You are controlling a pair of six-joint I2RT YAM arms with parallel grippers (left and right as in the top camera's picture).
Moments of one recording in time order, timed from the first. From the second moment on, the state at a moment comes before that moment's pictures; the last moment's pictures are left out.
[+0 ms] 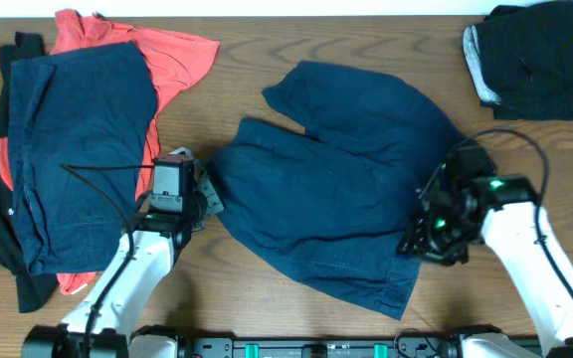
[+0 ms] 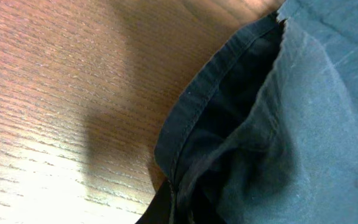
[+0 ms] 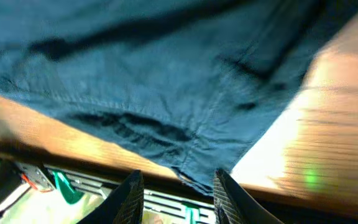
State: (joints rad) left arm -0.12 1.33 0.57 -0.22 0.07 -0.56; right arm 0.15 1.33 0.85 -1.17 -0.40 0.30
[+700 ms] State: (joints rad) left arm -0.12 1.34 0.57 -0.22 0.07 -0.53; right arm 0.40 1.33 0.63 -1.05 -0.23 0.67
